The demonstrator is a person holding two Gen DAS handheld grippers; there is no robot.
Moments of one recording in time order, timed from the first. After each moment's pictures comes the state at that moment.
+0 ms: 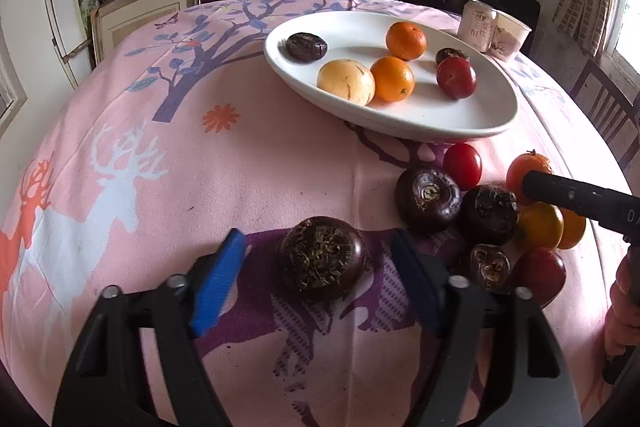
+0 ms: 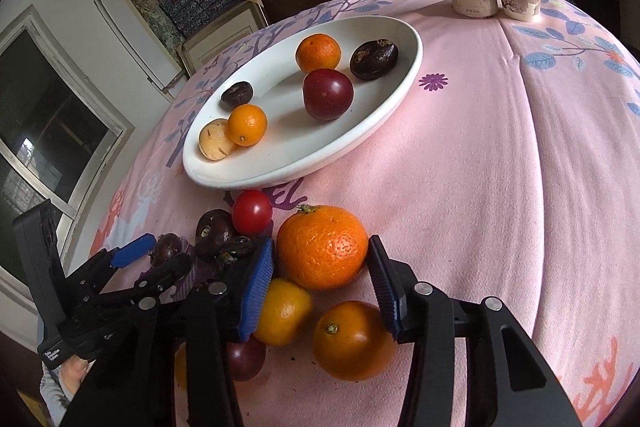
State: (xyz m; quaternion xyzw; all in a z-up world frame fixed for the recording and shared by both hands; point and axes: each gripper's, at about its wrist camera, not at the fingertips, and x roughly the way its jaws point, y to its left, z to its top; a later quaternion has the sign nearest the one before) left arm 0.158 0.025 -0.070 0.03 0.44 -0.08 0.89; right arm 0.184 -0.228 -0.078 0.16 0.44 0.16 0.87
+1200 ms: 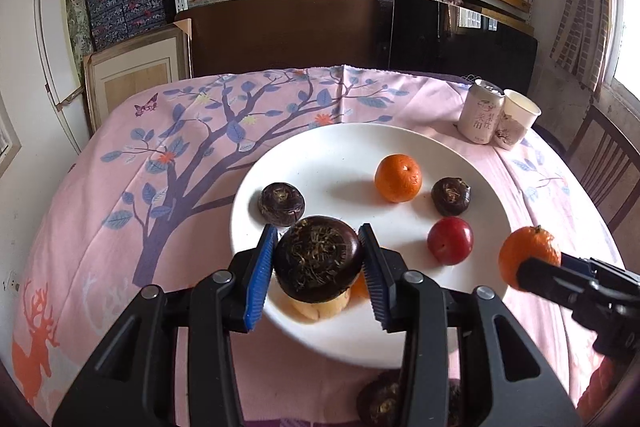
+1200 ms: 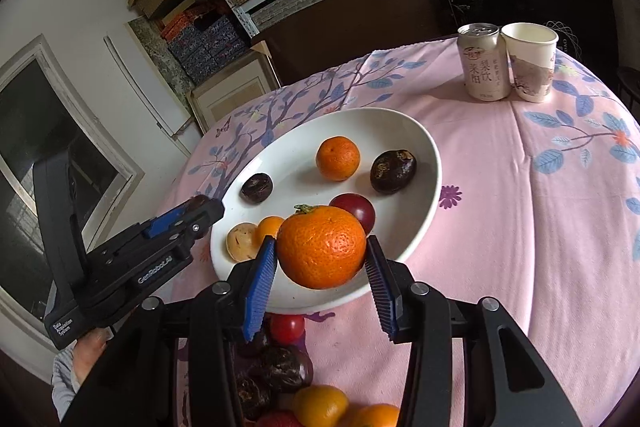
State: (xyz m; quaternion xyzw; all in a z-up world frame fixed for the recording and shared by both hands) left arm 0.262 -0.014 -0.004 0.03 0.37 -0.09 0.92; right arm 0.233 -0.227 -0.025 0.17 0.38 0.16 0.90
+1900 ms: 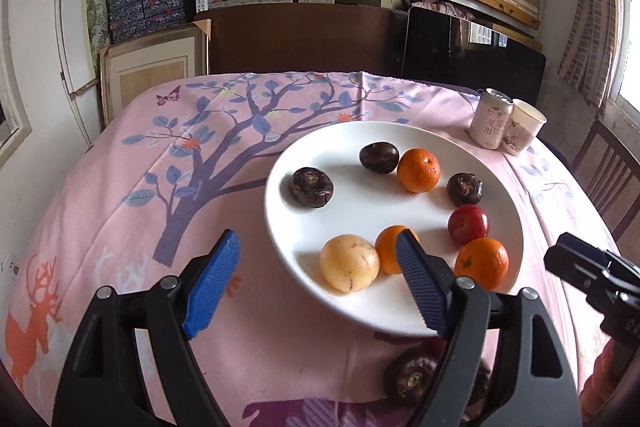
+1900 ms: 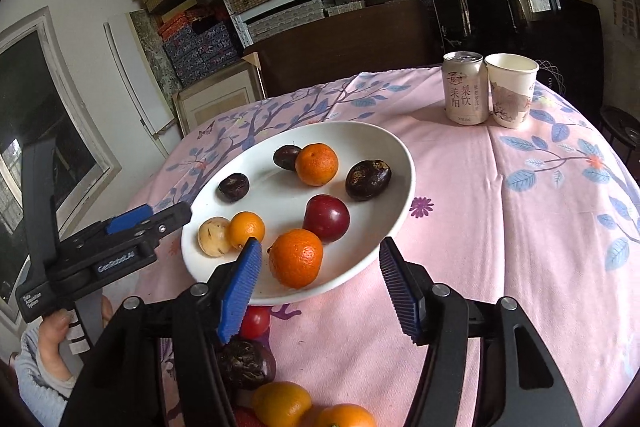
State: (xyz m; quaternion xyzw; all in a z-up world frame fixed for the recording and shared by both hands) left arm 0.221 0.016 -0.008 0.01 0.34 -0.06 0.94; right arm 0.198 -0.239 -0.026 0.13 0.32 0.11 0.93
